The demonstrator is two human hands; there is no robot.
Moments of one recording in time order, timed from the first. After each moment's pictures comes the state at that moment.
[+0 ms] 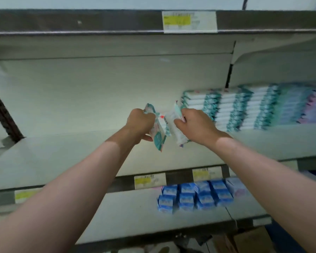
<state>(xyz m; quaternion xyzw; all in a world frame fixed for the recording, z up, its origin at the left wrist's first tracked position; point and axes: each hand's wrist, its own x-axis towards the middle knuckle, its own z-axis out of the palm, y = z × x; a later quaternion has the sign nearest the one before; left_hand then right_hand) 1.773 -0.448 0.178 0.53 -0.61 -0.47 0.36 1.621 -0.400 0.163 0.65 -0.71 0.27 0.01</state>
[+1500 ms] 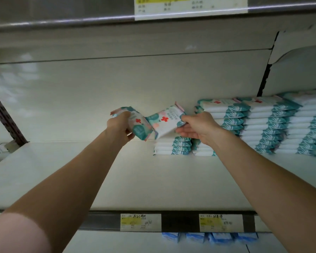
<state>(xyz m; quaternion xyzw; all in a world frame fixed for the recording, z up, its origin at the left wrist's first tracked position) 1.766 -0.578 0.156 0.56 -0.29 -0.57 0.53 1.567 -0.539 0.148 0.39 -0.58 0.53 -0.48</state>
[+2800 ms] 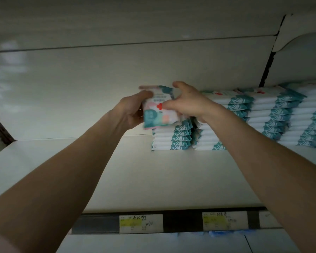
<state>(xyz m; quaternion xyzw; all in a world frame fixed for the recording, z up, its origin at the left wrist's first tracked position) 1.736 -0.597 0.175 0.45 -0.43 -0.65 0.43 1.584 -0.552 0.189 0.64 -0.62 0.38 -0.26</state>
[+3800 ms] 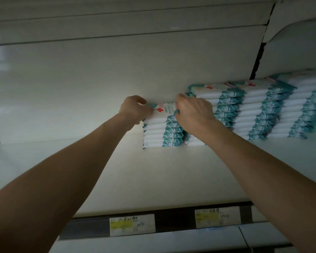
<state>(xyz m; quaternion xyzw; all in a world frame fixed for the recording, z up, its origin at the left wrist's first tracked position) 1.712 -0.614 0.148 0.59 -0.64 -0.35 0.33 1.561 -0.542 0.143 0.67 -0.71 0.17 0.14</state>
